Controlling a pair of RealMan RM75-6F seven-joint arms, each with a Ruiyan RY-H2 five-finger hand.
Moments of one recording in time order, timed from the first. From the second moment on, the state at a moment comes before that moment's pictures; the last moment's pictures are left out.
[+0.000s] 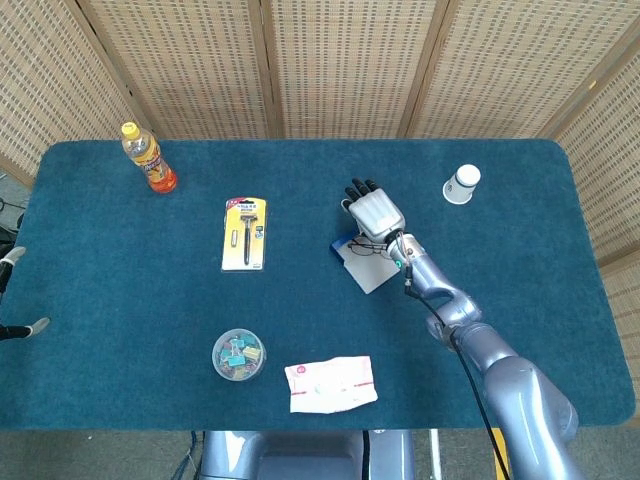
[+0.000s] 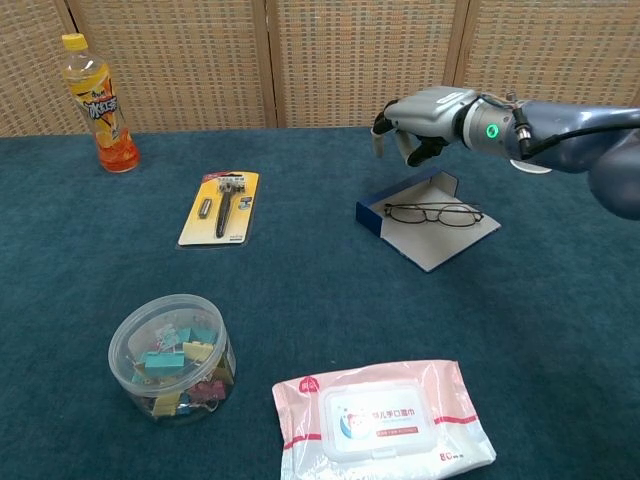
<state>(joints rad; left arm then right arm) -0.24 -0.90 -0.11 -1.74 1.14 1.15 -0.04 1.13 -1.87 0.15 -0.46 -1.42 0.62 0.14</state>
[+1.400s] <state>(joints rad) -0.25 -0.91 -0.10 -1.77 1.18 1.16 0.00 0.93 -1.55 0.18 -0.97 -1.21 0.73 -0.31</state>
